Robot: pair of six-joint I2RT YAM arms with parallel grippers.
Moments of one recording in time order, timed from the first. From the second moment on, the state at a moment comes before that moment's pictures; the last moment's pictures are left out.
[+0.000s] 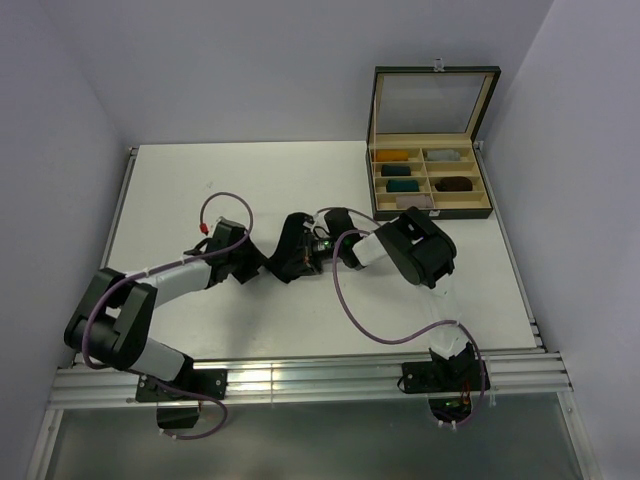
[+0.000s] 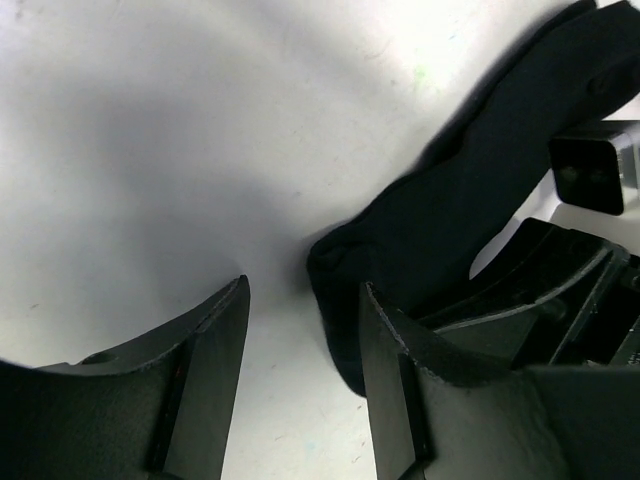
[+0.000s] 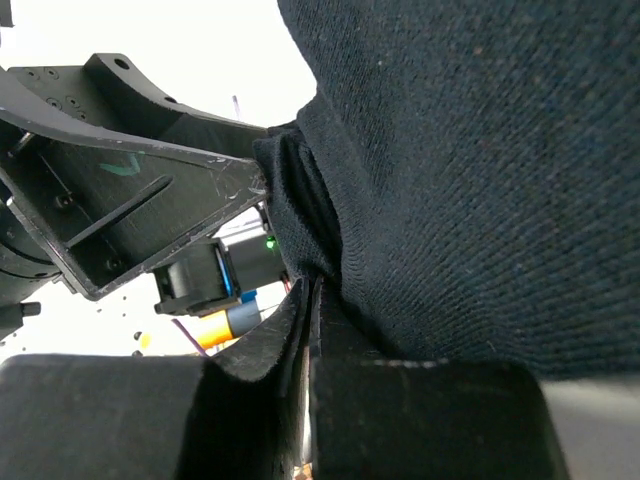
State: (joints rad) left arm -0.43 1.46 0.64 -0.08 -0.02 -1.09; right arm 0.59 2.19 1.03 0.58 -0.92 1.13
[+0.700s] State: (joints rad) left arm -0.44 1.57 0.73 -0.06 0.00 -1.05; right arm 0.59 2.14 1.06 0.40 -0.85 0.96
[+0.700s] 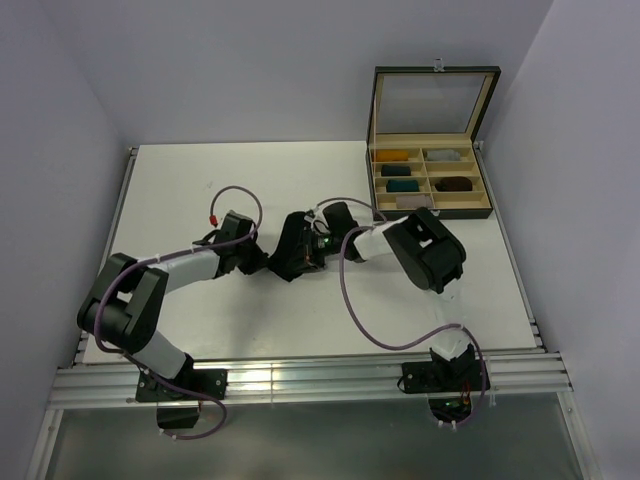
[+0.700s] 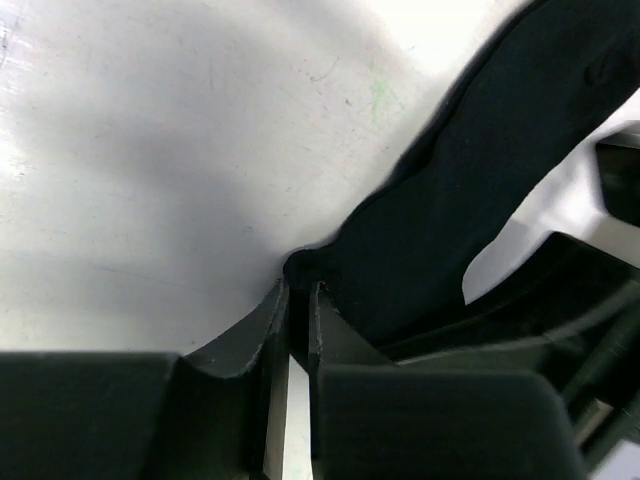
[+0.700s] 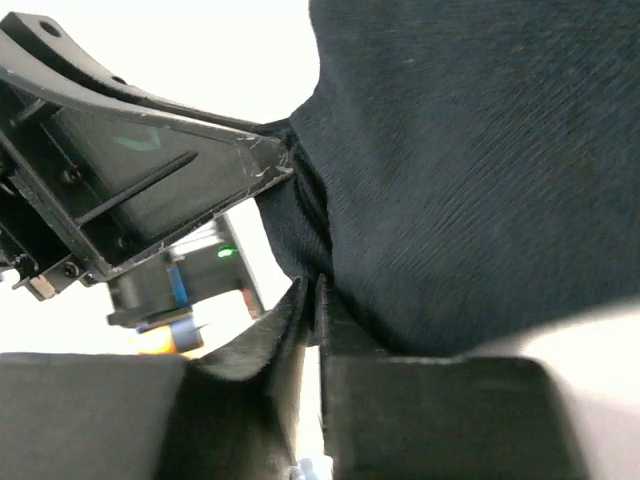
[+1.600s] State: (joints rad) left arm -0.45 1.65 0.94 -0.39 -0.01 -0.88; right arm 1.05 1.82 0.95 0.23 0.17 0.03
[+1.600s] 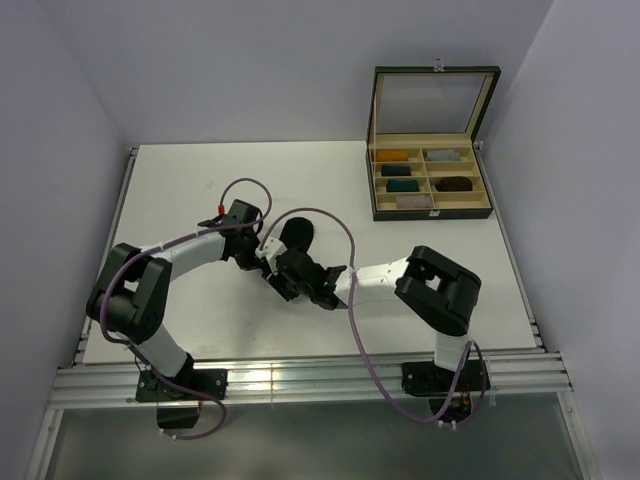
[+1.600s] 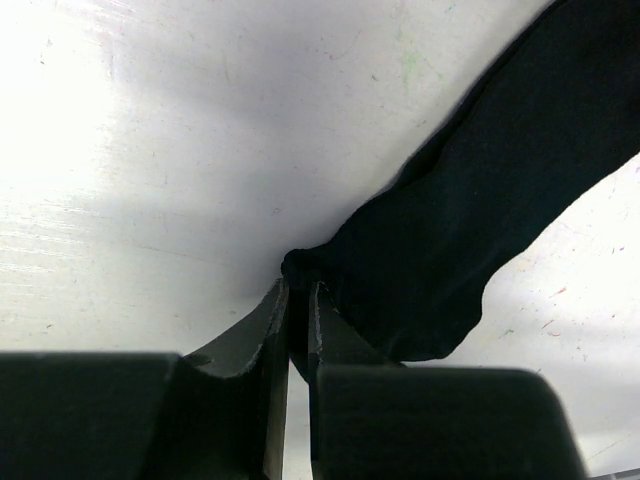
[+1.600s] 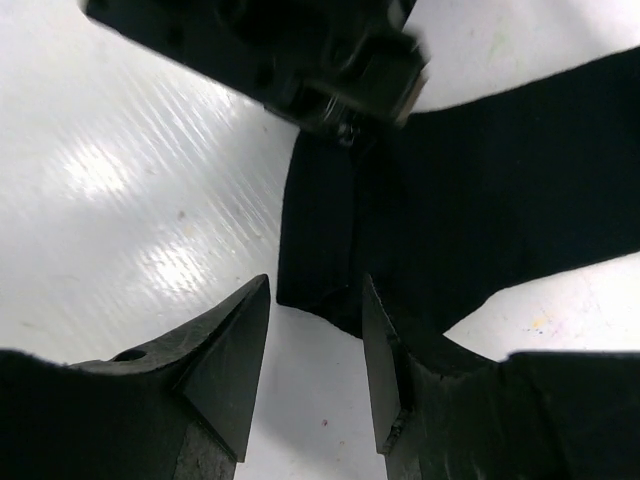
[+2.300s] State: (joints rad) left arm -0.45 1.65 0.94 -0.38 0.00 -0.87; right arm 1.06 1.93 1.02 0.25 0.19 0.02
